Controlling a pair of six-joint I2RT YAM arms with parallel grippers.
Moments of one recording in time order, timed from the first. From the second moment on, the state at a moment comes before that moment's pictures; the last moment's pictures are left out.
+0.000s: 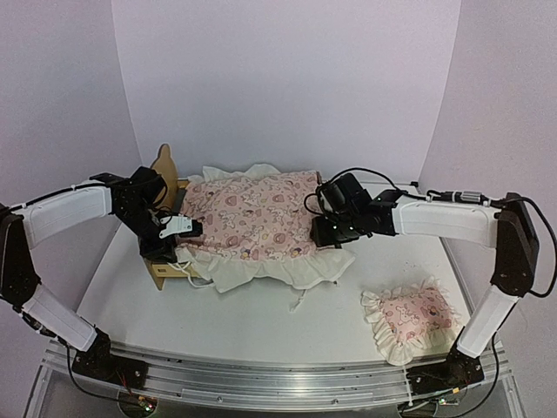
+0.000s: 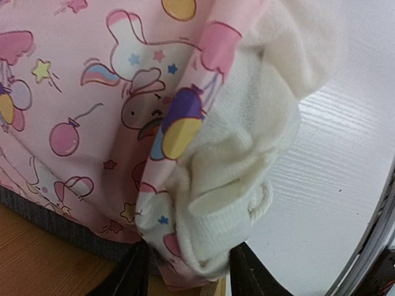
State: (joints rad) left arm -0.40 1.45 1.11 -0.89 0.18 0.97; right arm 0.79 1.72 1.28 -0.43 0.20 0.43
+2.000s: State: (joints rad) left arm -0.61 1.72 1.59 -1.22 0.36 0.56; right arm 1.23 2.16 1.22 0.60 0.22 -0.07
